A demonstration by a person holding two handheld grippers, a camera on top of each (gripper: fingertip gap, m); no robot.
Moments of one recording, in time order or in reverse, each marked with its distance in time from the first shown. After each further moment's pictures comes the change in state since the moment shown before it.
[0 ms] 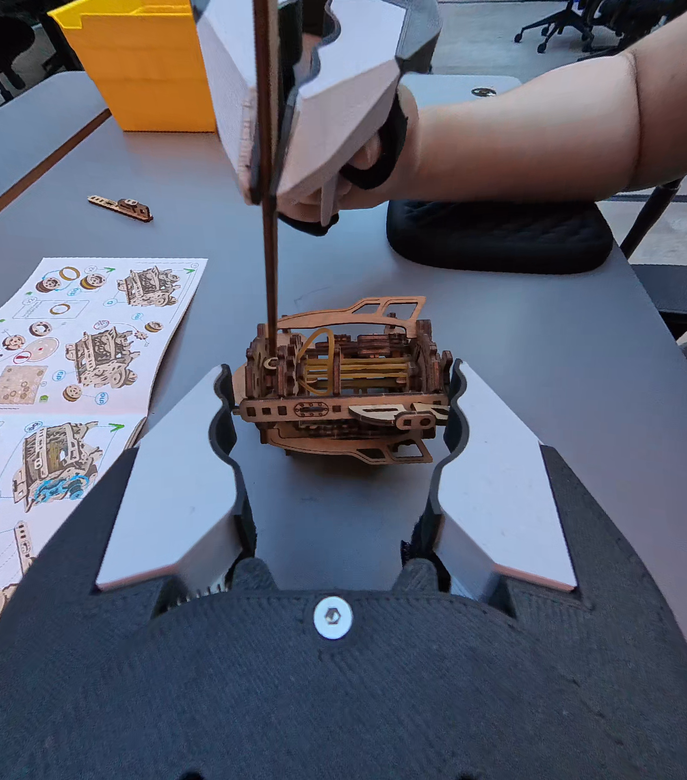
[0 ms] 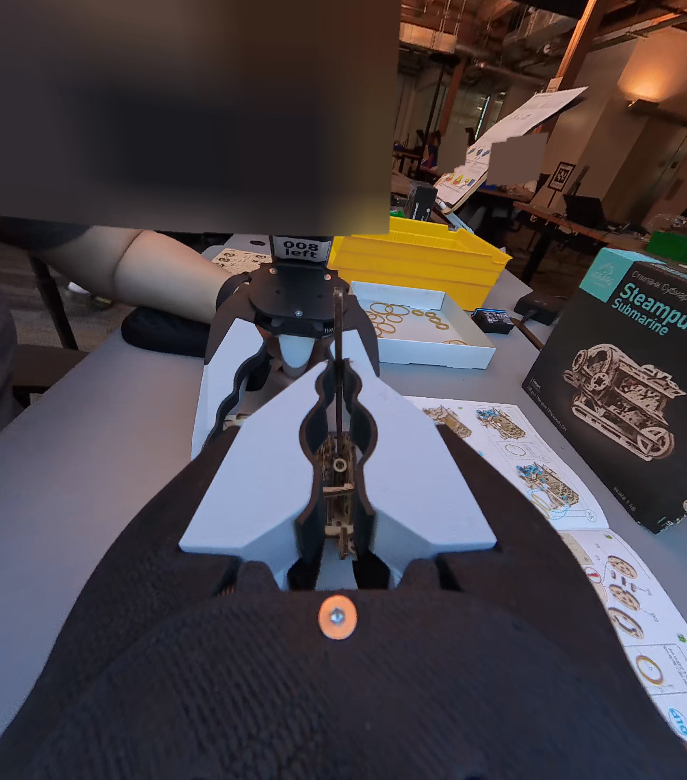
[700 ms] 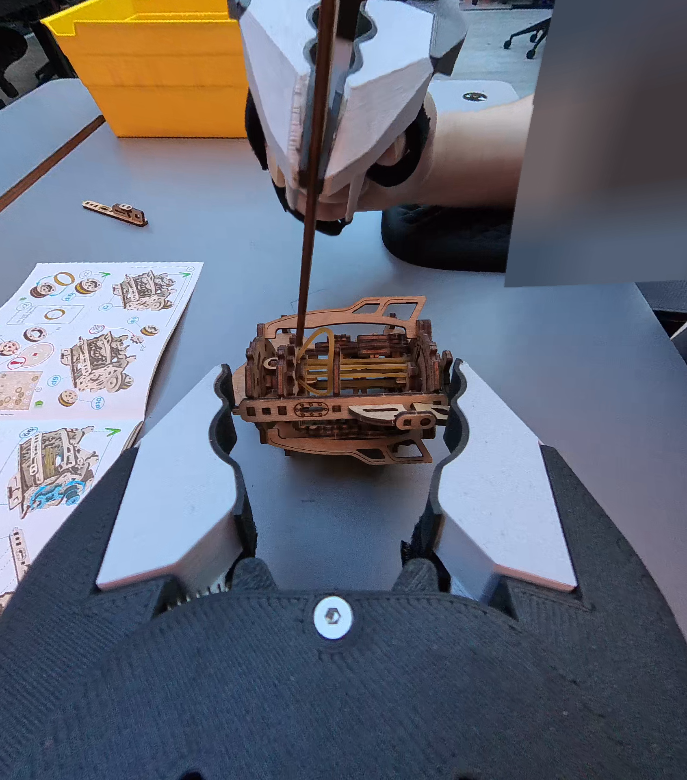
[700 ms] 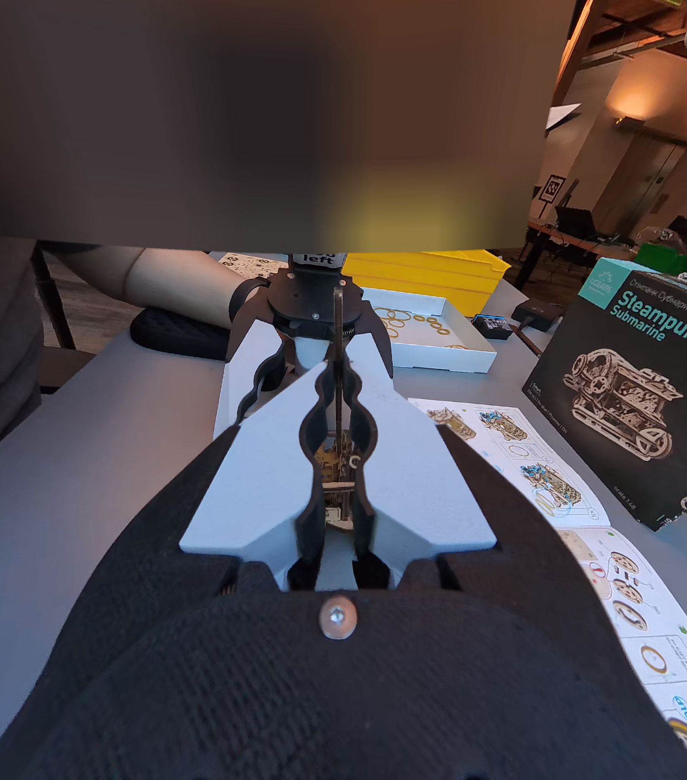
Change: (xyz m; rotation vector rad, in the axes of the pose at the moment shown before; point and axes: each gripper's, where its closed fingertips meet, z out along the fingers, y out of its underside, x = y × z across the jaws) left arm 0.001 0.000 0.000 0.011 0.015 0.007; right arm -0.011 -0.002 -0.007 0.017 0.013 -0.017
